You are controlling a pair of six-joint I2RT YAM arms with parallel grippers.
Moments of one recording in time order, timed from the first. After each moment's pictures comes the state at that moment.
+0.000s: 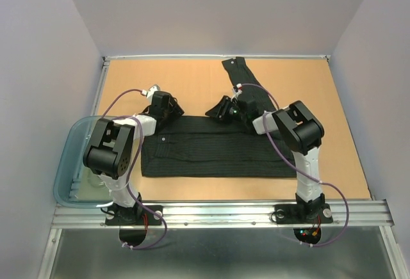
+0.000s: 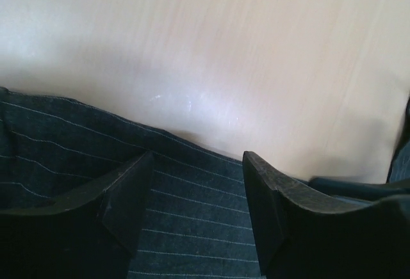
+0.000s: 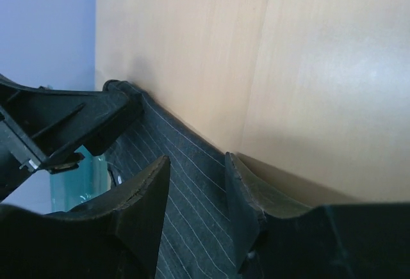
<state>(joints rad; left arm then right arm) -0.31 1.73 0.87 0.13 -0.11 -0.82 0.49 2.15 1.09 0.66 -0.40 0.94</state>
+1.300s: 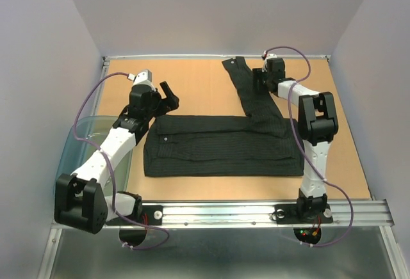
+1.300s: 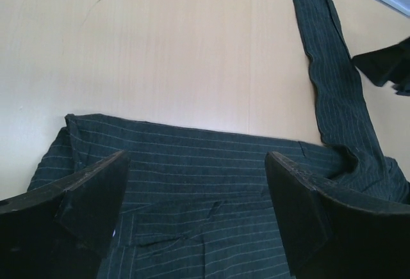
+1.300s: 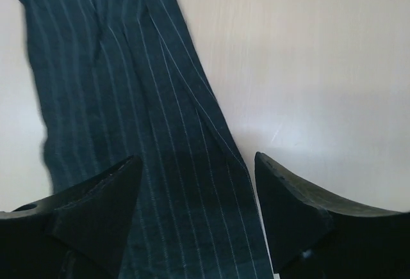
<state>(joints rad) -0.29 1.25 0.87 -0.09 -0.03 -0.57 0.16 2.16 1.59 -0.05 0.02 0.08</state>
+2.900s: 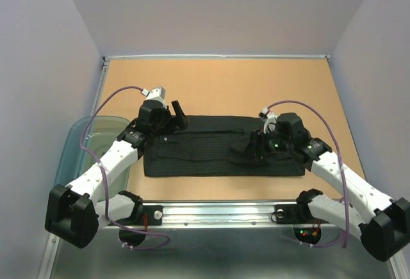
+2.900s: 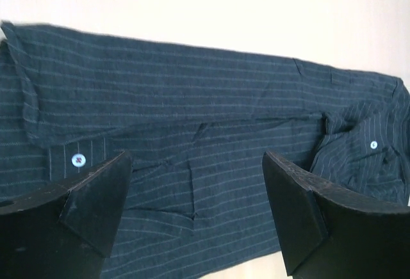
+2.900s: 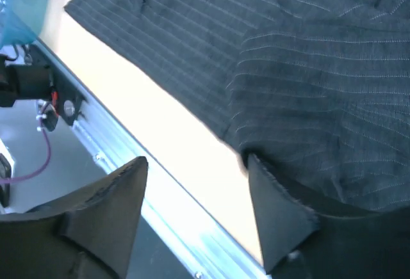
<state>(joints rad) -0.43 1.10 0.75 -0.22 -0.03 -0.59 0.49 0.98 0.67 -0.43 -0.50 0.38</state>
